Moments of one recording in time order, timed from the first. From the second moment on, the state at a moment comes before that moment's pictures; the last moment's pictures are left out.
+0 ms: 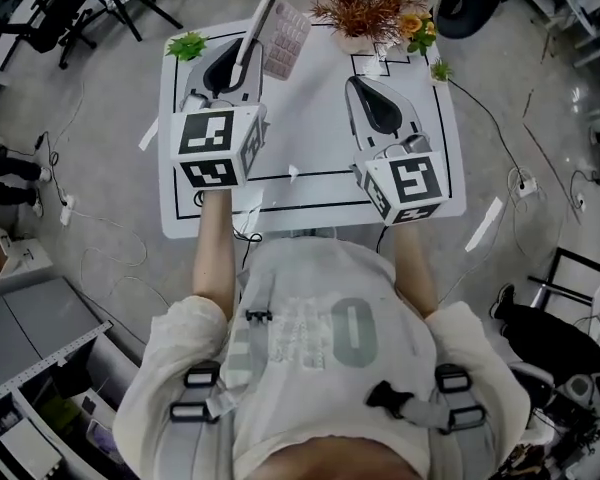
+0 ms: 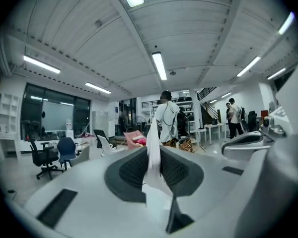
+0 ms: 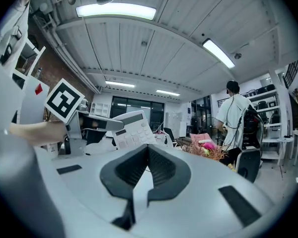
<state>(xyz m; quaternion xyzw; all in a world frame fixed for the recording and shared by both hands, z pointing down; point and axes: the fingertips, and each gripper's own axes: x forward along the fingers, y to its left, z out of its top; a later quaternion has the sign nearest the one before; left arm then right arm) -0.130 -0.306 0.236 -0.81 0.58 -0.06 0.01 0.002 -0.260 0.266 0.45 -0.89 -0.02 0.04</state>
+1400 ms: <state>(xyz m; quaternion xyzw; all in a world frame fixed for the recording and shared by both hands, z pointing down) -0.123 -0.243 0.240 -0.75 0.64 -0.06 0.15 0.012 -0.255 0.269 0.48 -0.88 -0.01 0.01</state>
